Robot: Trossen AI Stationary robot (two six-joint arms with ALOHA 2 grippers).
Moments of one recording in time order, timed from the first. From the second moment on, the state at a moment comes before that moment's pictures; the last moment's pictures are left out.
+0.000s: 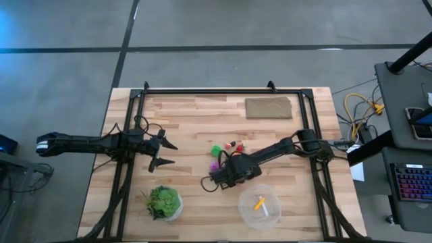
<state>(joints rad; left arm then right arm) 0.08 0.44 0.03 0.04 0.23 -0.05 0.26 2.18 1.64 -1.09 -0.06 1.46</state>
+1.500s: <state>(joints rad) 0.08 0.44 0.03 0.04 0.23 -0.05 0.28 2.10 1.84 -1.23 -0.10 1.39</state>
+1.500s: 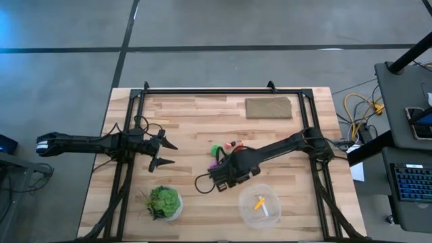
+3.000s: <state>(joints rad) 0.08 0.44 0.03 0.04 0.23 -0.05 0.50 2.04 1.55 -1.17 -0.07 1.66</state>
